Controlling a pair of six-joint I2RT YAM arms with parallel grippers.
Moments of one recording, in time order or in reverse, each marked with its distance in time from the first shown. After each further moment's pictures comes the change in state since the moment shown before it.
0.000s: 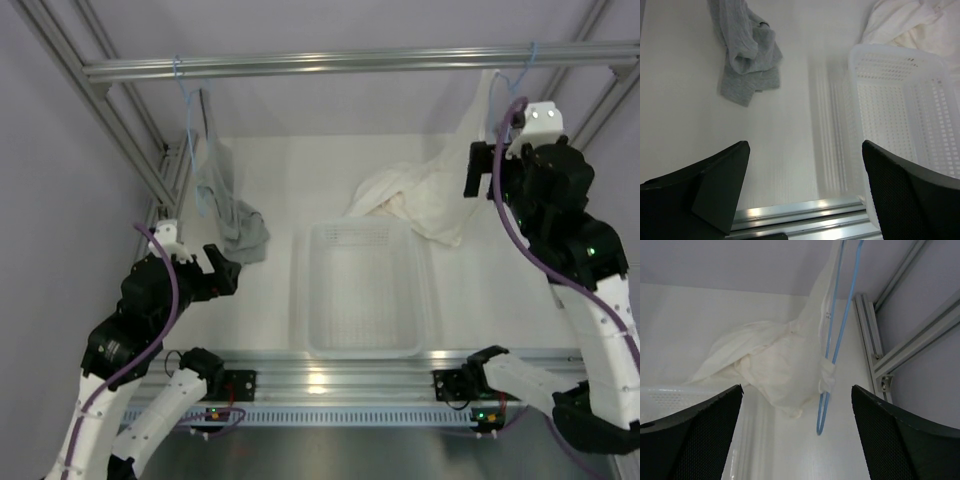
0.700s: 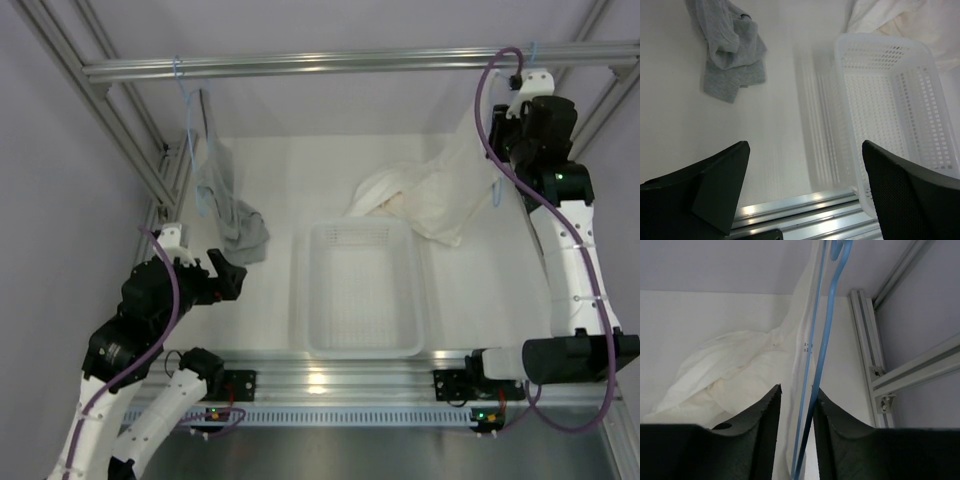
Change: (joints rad) left arm 0.000 -0.023 -0.019 0.010 0.078 0.003; right arm -0.340 0.347 0.055 0.205 -0.297 -0.074
